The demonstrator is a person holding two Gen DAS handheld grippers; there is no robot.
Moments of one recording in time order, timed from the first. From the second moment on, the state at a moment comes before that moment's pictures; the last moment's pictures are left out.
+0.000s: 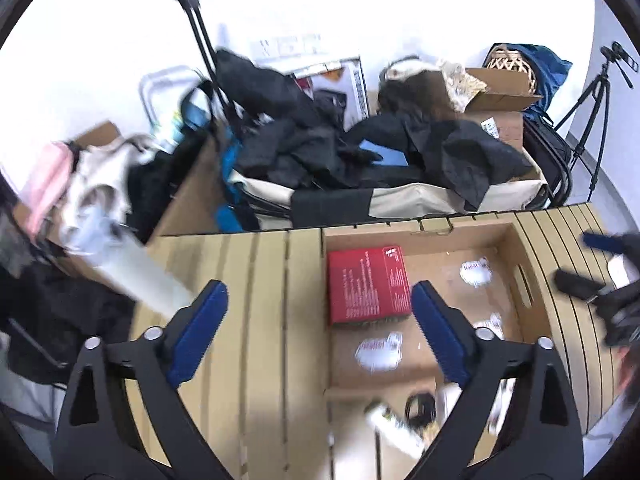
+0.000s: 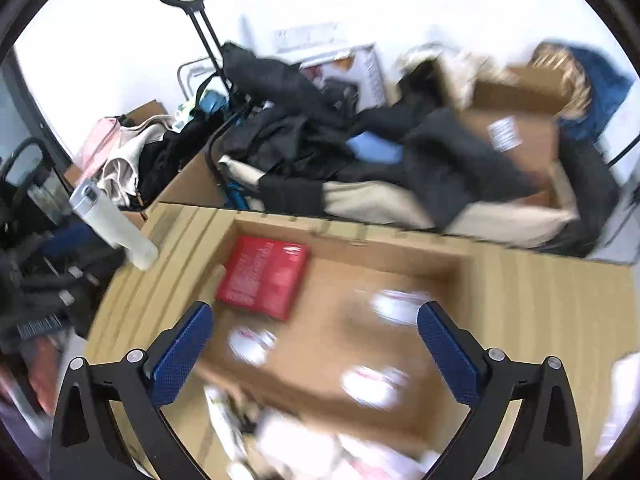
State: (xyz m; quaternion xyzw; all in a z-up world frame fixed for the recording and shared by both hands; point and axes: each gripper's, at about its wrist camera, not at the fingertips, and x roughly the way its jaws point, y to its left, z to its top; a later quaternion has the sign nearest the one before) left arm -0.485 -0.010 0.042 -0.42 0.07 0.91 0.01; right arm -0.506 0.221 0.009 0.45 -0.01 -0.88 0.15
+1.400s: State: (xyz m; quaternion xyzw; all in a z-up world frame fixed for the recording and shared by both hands) left arm -0.116 0.014 -0.032 -0.37 0.02 0.92 0.09; right arm -0.057 0.251 -0.013 0.34 -0.02 -0.93 0.11
